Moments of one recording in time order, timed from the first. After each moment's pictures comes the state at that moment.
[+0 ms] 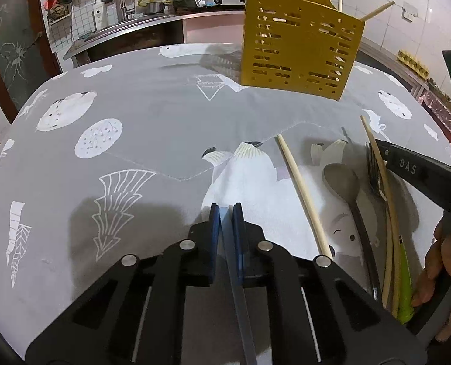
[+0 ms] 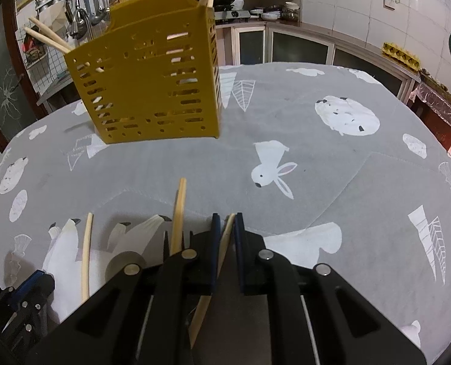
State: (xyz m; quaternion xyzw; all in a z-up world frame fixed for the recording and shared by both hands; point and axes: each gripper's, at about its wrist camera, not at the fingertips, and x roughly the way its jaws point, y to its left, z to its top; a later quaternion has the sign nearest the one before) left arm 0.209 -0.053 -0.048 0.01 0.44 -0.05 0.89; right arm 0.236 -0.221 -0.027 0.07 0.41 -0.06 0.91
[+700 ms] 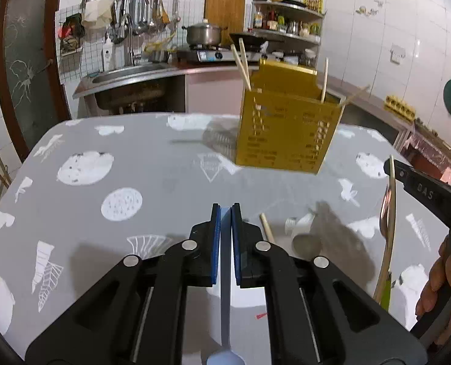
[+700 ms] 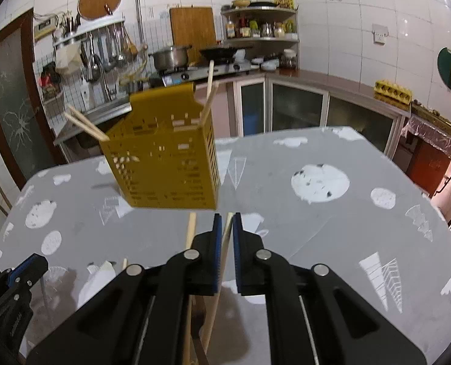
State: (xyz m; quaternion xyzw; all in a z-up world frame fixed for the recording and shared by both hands) left arm 0.192 -0.042 0.027 -0.02 0.33 -0.06 0.94; right arm 0.198 -0.241 0.059 0.08 0.29 -0.06 0.95
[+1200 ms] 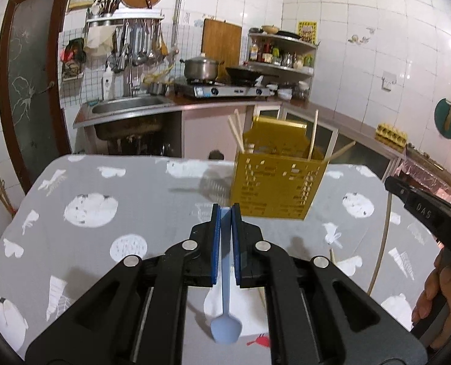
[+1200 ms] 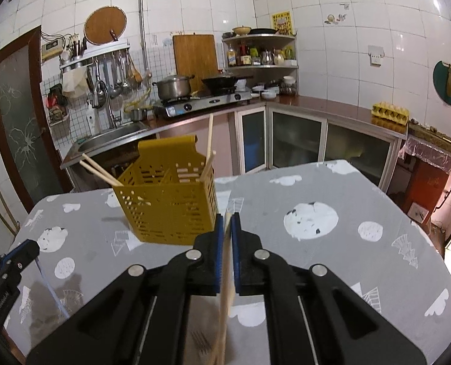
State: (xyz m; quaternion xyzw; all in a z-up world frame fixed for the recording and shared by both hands) left arm 0.191 -0.036 0.080 -0.03 0.26 -0.07 0.96; right arm 0.188 -0.249 0.101 0.07 0.24 -0.06 0.97
